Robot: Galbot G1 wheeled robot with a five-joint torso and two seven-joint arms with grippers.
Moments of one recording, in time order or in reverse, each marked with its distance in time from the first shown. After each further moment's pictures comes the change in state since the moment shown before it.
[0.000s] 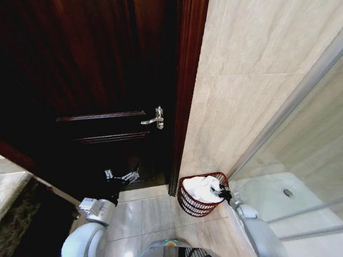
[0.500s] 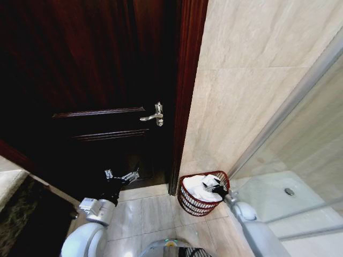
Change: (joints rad) left arm 0.000 0.000 0.000 0.000 0.000 0.000 0.000; right arm 0.002 0.051 -0.100 0.108 0.112 -0.146 0.049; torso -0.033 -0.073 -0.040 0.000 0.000
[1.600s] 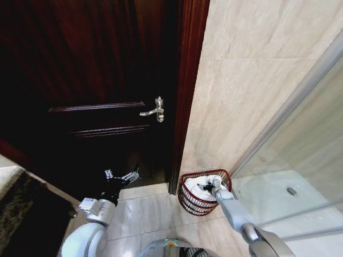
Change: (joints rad) left arm 0.000 0.000 0.000 0.000 0.000 0.000 0.000; right arm 0.362 0.122 -0.132 -0.586 -0.065 -0.034 0.073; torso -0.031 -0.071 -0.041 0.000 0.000
